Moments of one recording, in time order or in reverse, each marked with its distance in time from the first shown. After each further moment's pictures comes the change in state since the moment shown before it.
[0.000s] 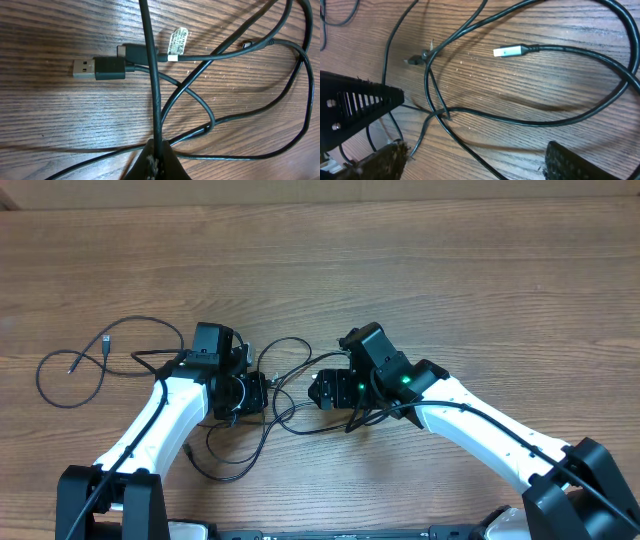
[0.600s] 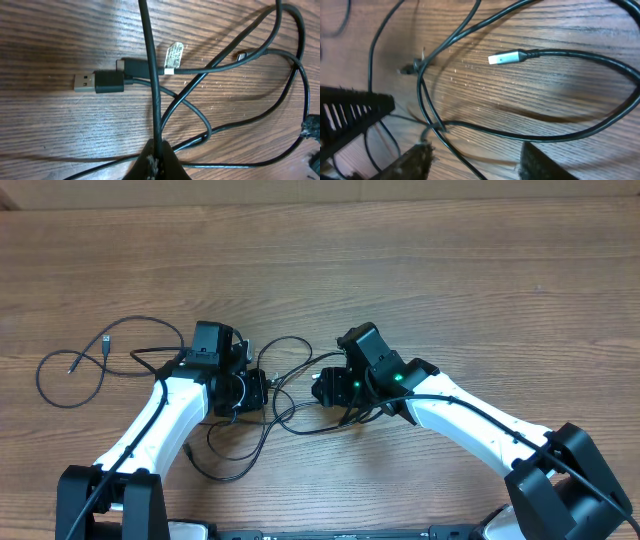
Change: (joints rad) left arm 0.000 0.000 -0.001 0.040 -0.010 0.000; right arm 0.000 0.063 0.000 0.063 0.000 0.056
